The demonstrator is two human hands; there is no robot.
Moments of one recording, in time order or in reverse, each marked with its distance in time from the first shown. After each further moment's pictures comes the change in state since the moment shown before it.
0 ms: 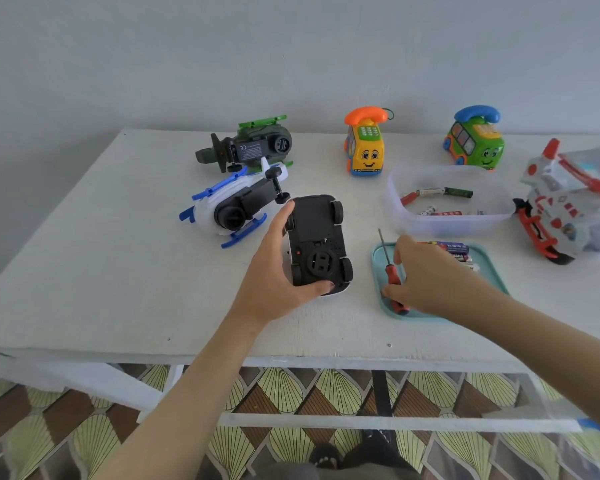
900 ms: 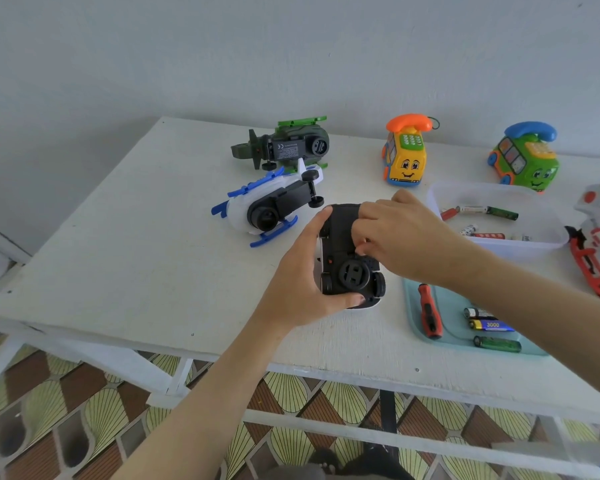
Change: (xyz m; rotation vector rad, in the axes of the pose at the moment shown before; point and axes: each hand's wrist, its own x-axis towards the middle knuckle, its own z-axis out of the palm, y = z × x) left_hand 0.003 0.001 -0.001 -0.024 -0.006 -0.010; right_hand 0.070 -0.043 -0.022 -0.330 0.439 -0.859
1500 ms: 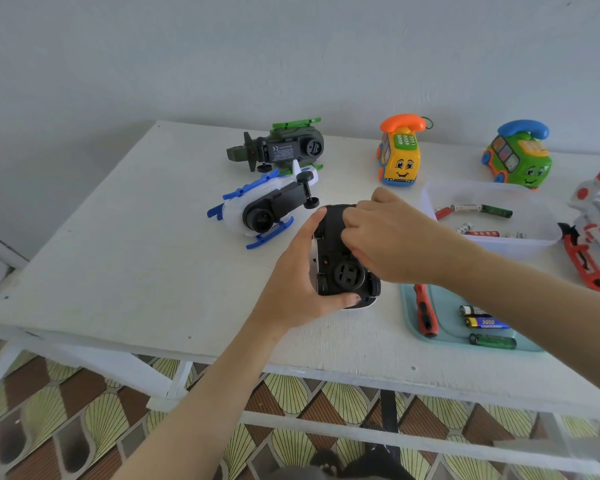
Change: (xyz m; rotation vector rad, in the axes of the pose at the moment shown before) left_hand 0.000 0.001 0.000 -0.002 -0.004 0.001; right_hand 0.005 -0.008 -0.008 -0.224 -0.156 -0.108
